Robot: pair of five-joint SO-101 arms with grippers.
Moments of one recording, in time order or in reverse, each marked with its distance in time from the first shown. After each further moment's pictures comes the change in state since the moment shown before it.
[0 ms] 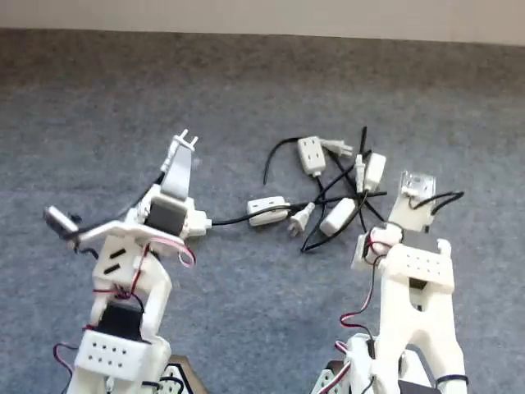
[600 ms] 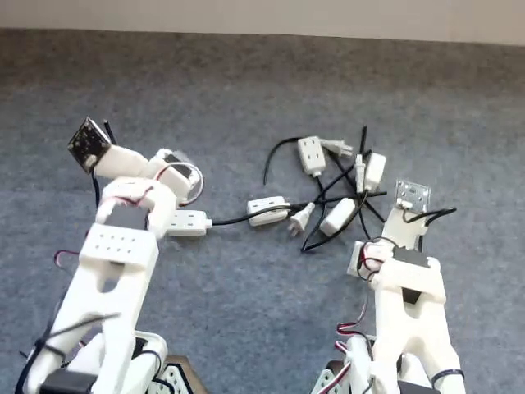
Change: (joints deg) left arm -5.8 54.2 -36.7 27.5 -6.2; right arm 0.0 -0.1 9.1 -14.6 0.0
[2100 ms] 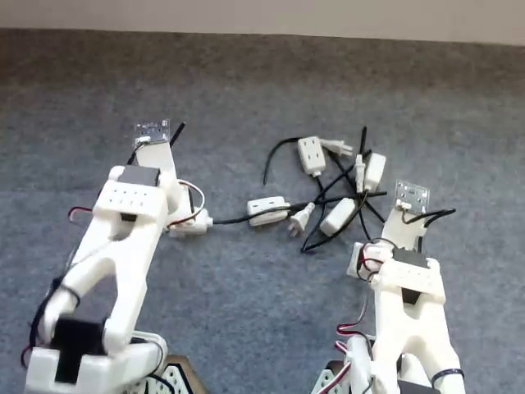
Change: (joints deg) left arm -0.3 21.2 -15.8 33.8 -38.2; right arm 0.0 0.0 0.3 -0.2 0.0
